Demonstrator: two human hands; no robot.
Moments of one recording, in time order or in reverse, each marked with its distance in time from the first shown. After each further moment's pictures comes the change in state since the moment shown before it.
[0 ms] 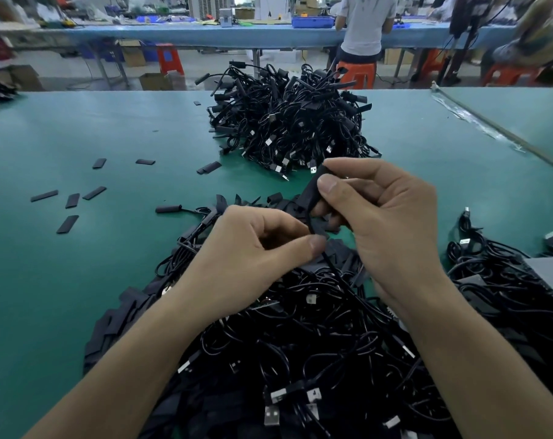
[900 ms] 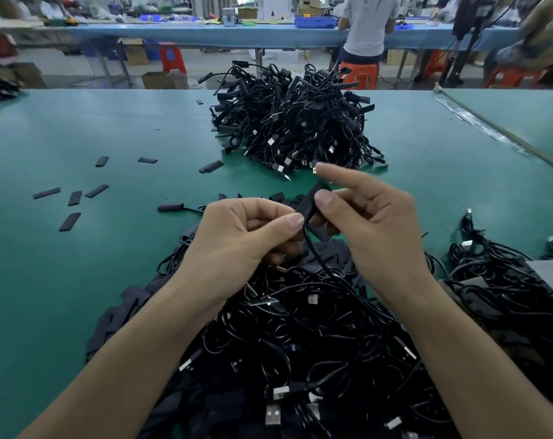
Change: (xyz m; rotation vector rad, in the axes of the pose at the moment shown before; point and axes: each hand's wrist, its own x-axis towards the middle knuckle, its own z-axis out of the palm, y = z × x) left_hand 0.003 0.003 0.000 -0.369 0.130 -0.177; right_hand 0.001 0.016 -0.005 -0.073 -0.115 -0.007
